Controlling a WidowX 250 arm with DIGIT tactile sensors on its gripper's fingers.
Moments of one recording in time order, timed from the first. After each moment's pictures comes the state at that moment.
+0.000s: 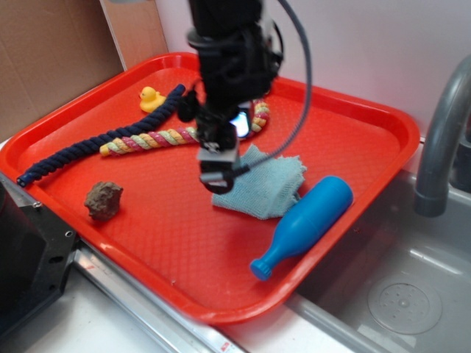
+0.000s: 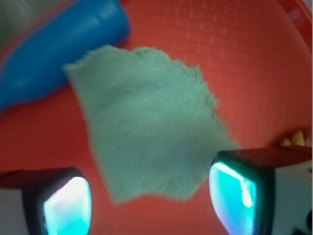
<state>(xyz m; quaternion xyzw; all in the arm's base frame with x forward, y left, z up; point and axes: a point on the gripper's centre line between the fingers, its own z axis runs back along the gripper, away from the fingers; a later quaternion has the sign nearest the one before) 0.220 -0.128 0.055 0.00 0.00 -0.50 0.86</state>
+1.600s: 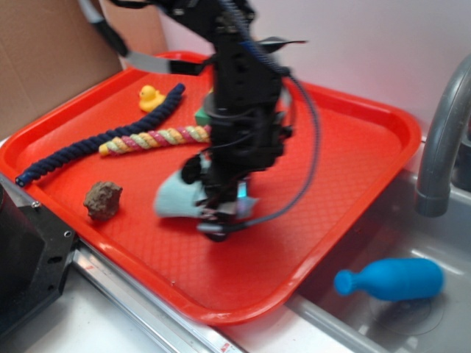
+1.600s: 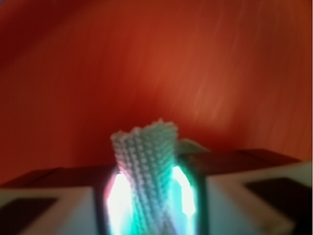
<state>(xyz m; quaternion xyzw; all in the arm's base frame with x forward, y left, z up) 0.182 -0.119 0.031 -0.01 0.05 -0.46 0.88</state>
